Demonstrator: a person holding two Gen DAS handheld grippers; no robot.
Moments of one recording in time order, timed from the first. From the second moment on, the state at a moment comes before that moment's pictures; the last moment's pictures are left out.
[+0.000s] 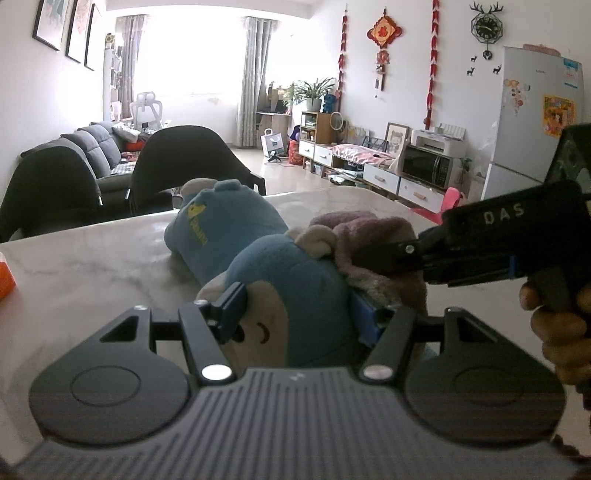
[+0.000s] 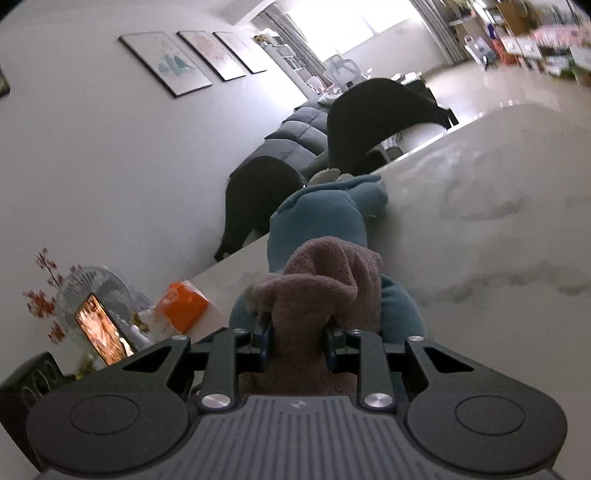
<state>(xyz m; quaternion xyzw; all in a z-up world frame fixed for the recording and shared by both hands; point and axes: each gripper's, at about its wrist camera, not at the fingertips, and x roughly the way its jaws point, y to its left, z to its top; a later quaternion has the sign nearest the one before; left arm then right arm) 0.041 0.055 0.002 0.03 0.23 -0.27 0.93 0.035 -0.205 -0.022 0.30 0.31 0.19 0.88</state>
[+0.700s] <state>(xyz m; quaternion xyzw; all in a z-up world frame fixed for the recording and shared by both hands) 0.041 0.054 0.005 0.03 0.23 -0.27 0.93 0.024 -0.229 -0.012 0.26 0.31 0.11 0.91</state>
